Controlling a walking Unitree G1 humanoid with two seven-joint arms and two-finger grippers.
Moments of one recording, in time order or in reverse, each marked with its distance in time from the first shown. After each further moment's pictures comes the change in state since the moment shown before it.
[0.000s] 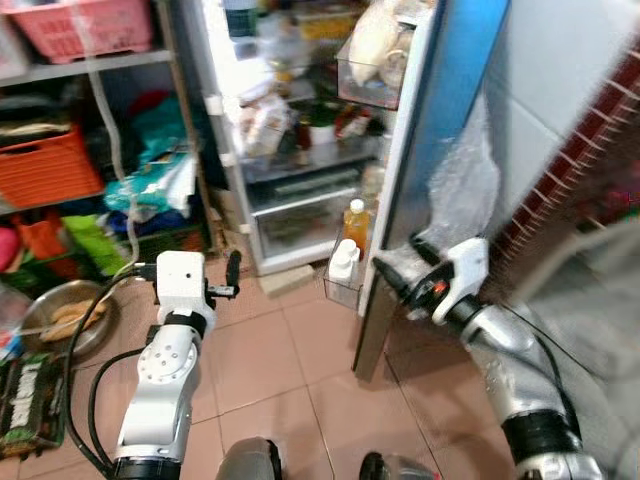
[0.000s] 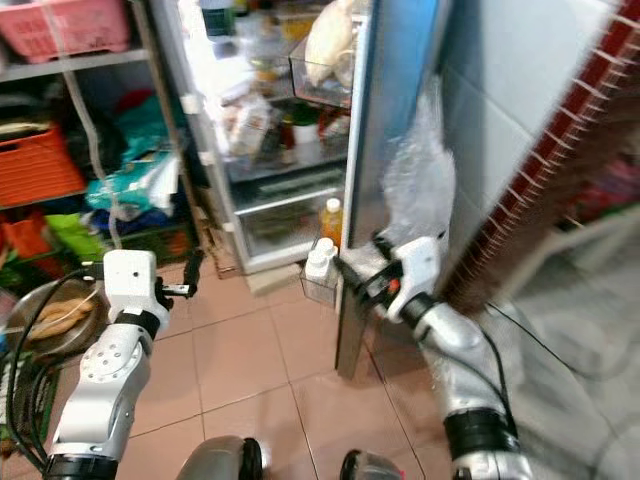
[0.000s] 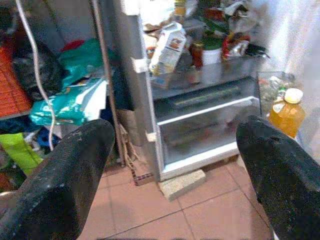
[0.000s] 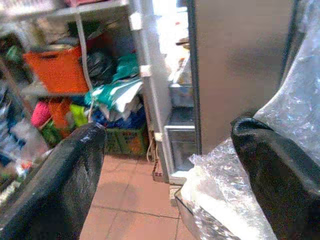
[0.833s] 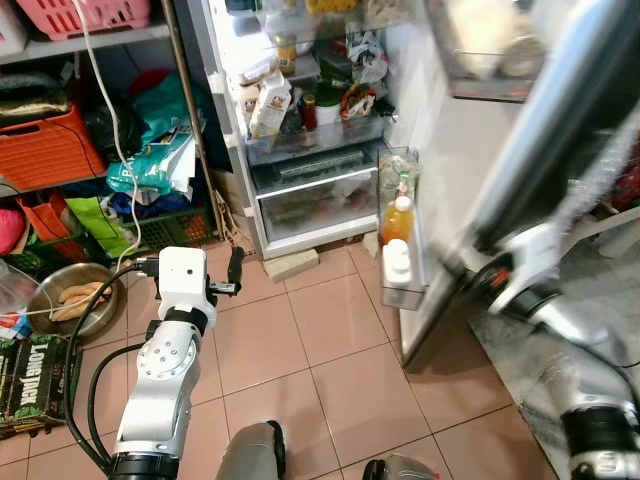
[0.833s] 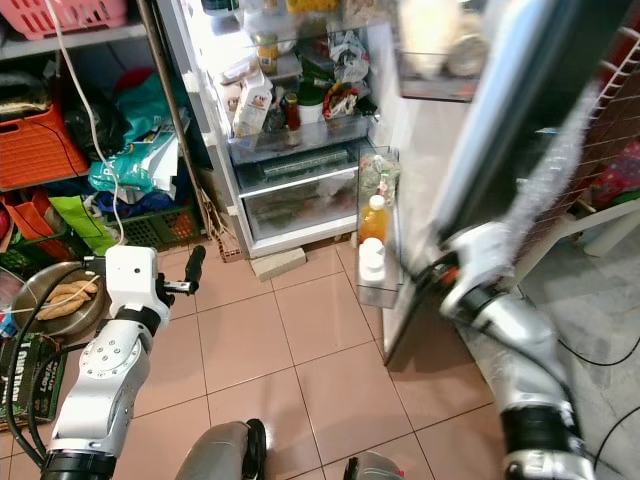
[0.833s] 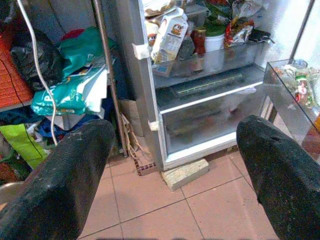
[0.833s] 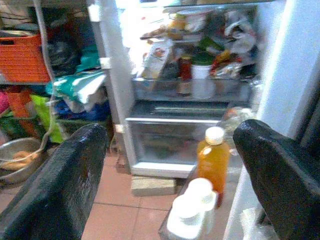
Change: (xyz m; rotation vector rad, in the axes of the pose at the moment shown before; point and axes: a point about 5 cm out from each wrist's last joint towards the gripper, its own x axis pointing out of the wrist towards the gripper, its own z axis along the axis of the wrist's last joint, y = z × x) left arm 0.002 0.001 0.003 0.012 -0.012 -0.022; right arm -0.040 -0.050 0.034 -0.171 -0.007 -0.092
